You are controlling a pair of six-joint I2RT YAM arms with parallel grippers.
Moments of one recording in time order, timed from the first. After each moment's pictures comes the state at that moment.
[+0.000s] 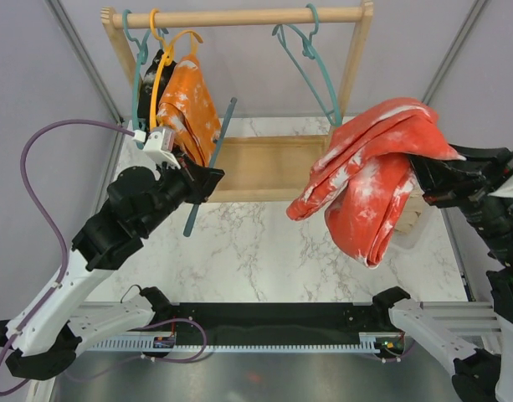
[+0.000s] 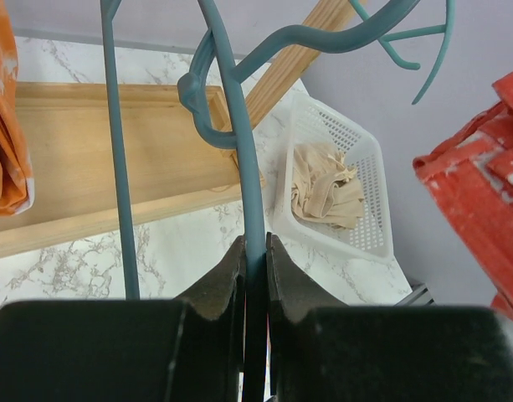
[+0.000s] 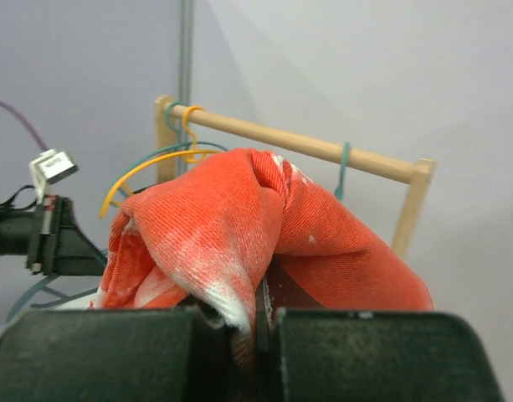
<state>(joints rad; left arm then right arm) -0.77 0.87 1.26 -0.52 -0.21 -0.57 0.40 0.80 1.70 -0.43 -0.31 0.03</state>
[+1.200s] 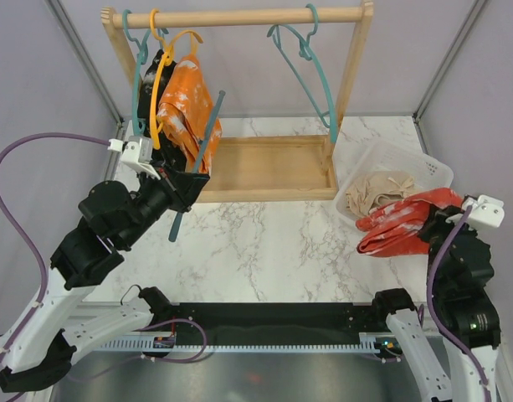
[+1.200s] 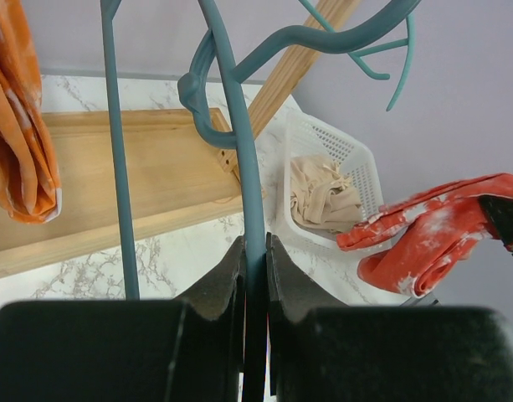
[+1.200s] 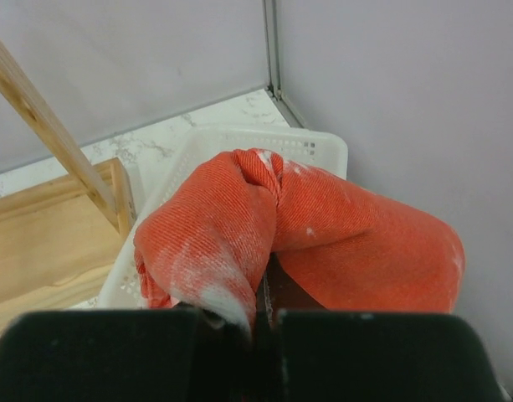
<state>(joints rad) -0.77 0.76 1.26 -0.55 -0.21 -0.51 0.13 0.32 0.98 -0.71 0.50 0.16</state>
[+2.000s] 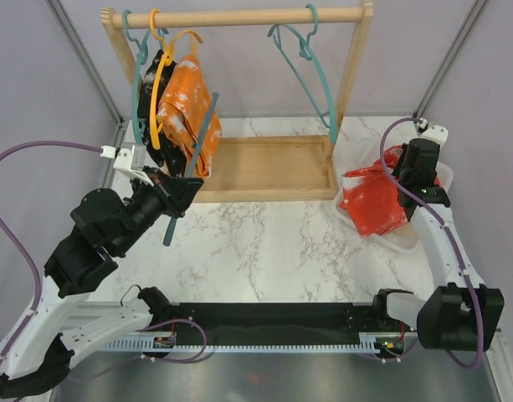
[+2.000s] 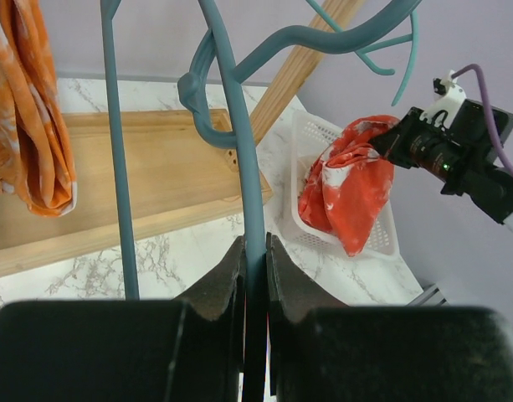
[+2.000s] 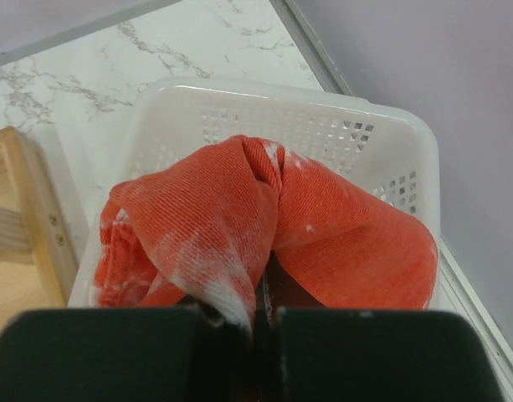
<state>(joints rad) -0.77 0.71 1.24 -0.57 -0.22 -0.50 -0.05 1.13 0.96 -0.24 0.37 0.16</state>
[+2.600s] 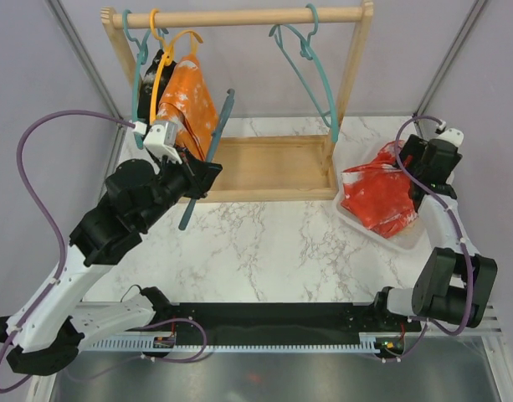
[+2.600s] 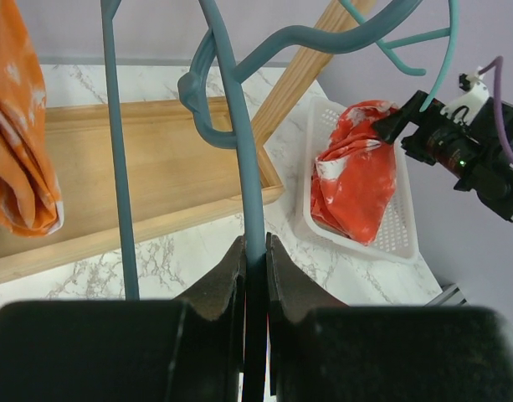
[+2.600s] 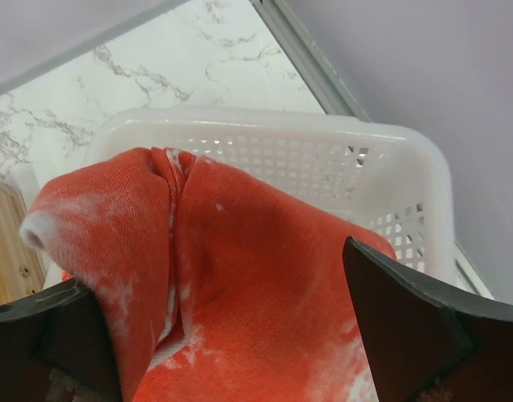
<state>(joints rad) -0.77 0.90 1.33 -0.57 -0.23 -0.48 -0.25 1.35 0.92 0.01 0.18 0.19</state>
